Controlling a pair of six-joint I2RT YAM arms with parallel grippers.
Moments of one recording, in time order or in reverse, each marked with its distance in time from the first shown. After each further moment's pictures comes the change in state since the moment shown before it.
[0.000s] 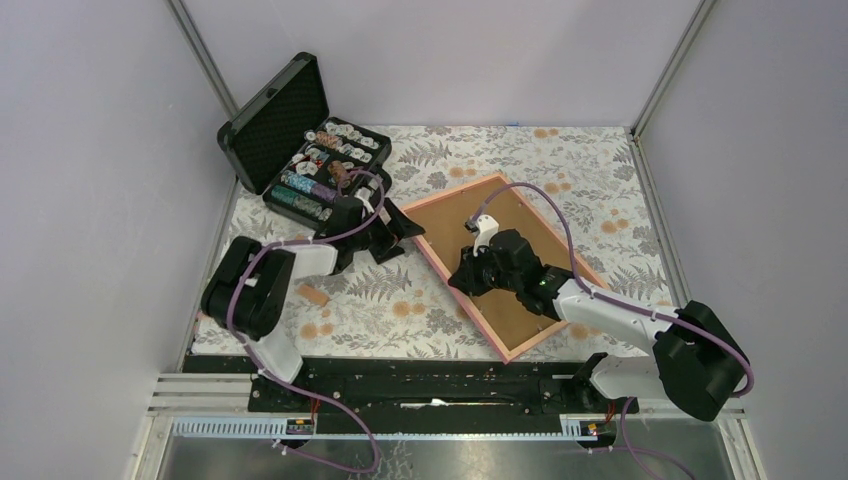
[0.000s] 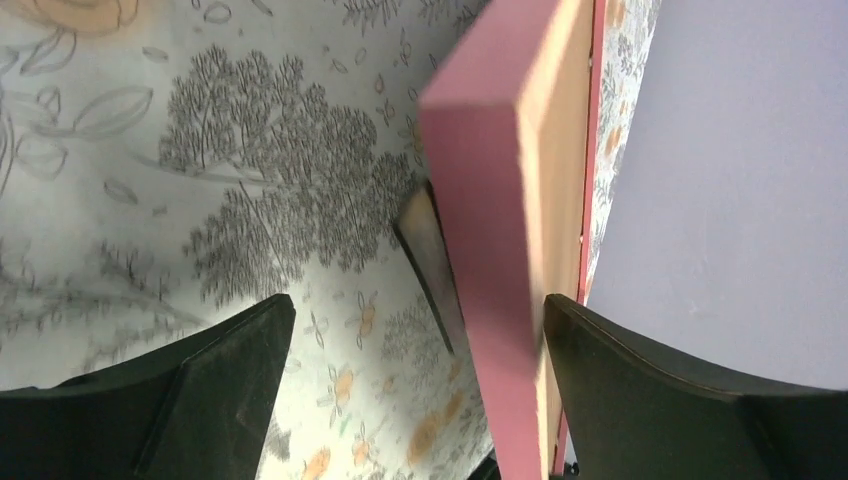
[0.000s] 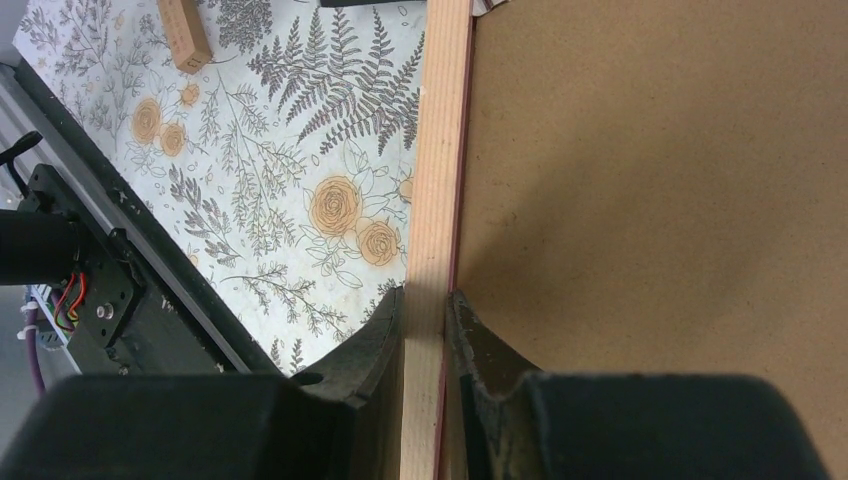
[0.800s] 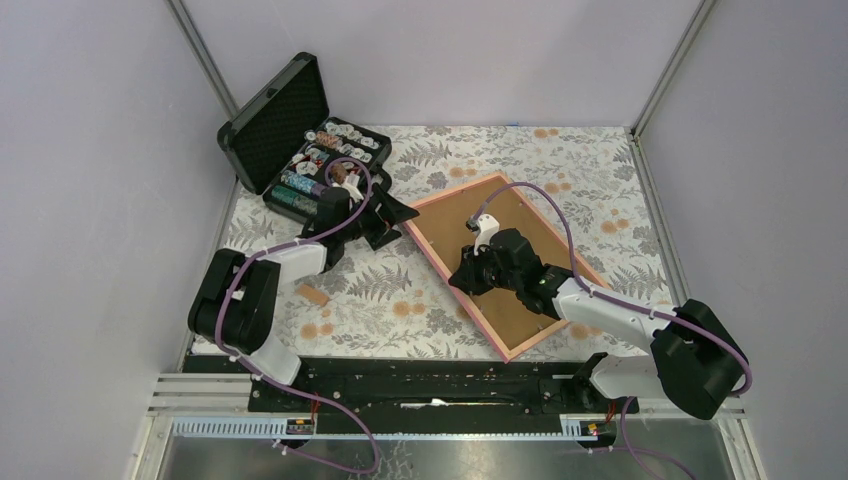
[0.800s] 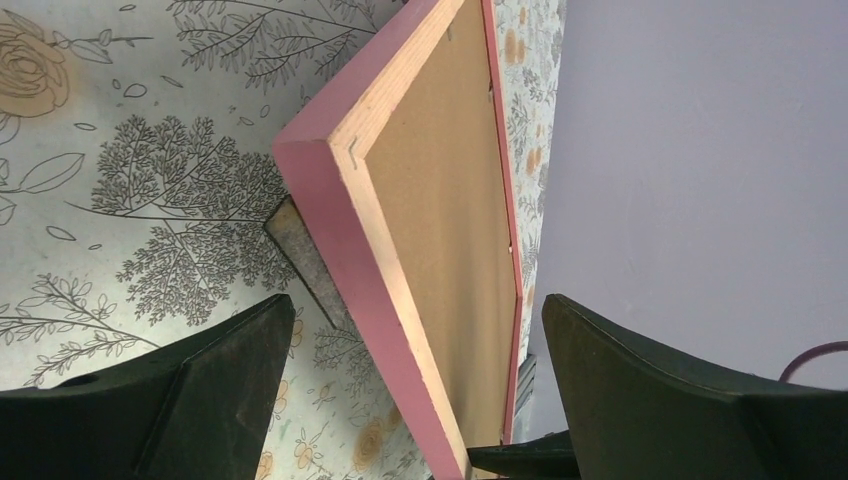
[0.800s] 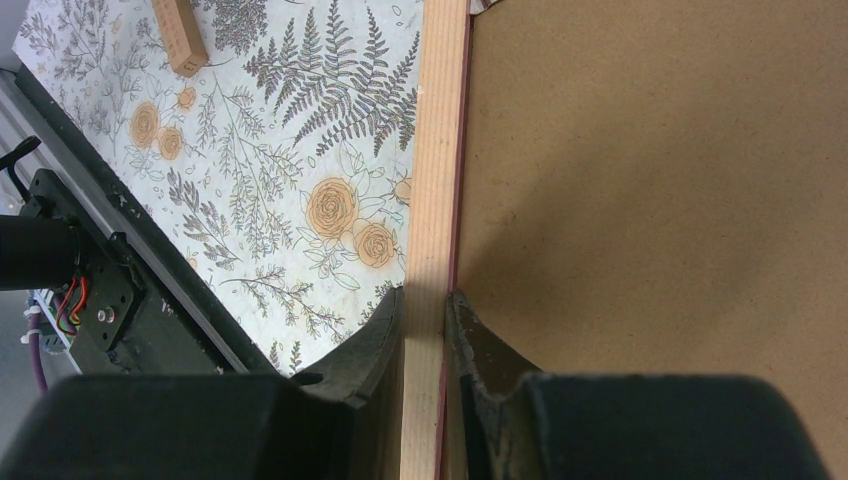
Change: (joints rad) left arm 0.049 -0.133 -0.006 0.005 0.042 -0.021; right arm -0.010 0.011 0.000 0.004 -0.008 0.011
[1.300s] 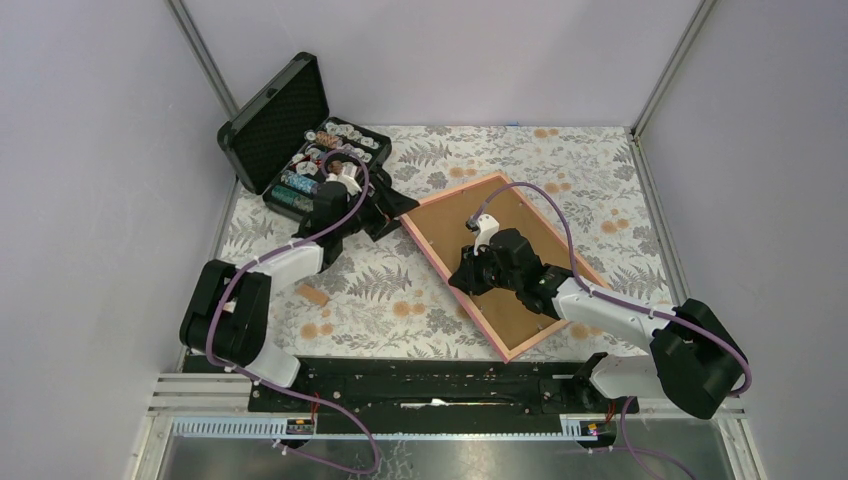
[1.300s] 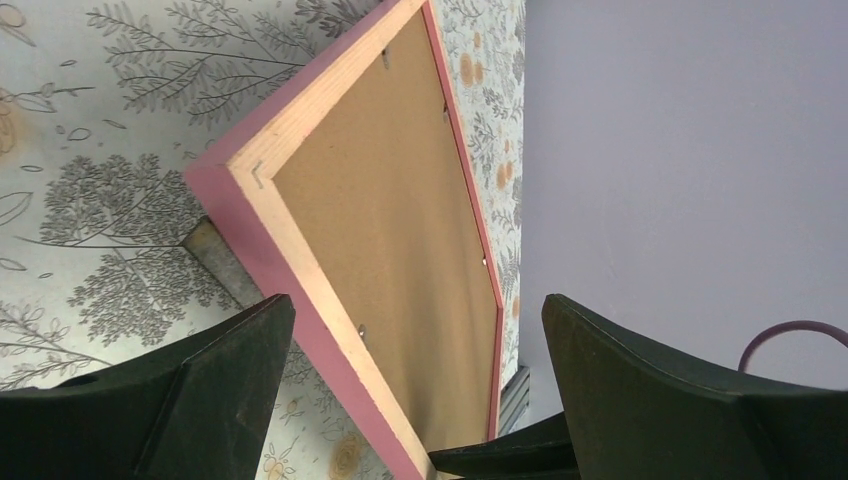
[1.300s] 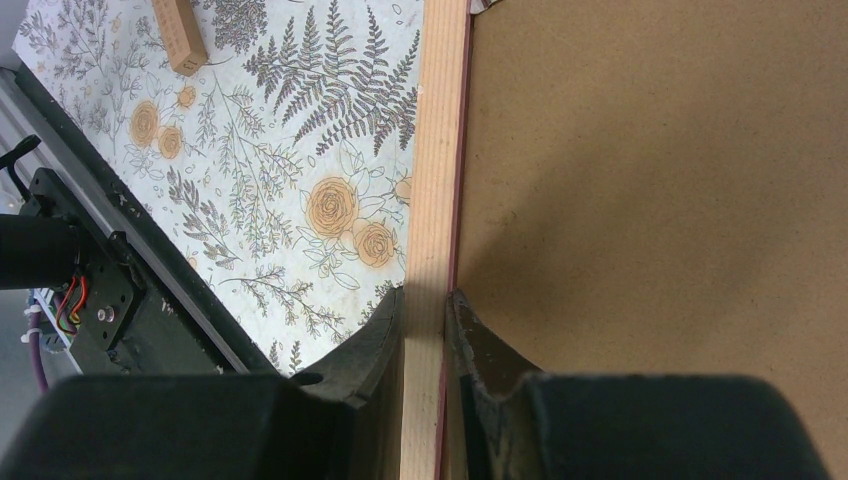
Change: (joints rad) left arm -0.013 -0.077 0.019 -0.014 -0.034 0.007; right arm -0.001 0.004 0.000 0.002 -0.003 0.002
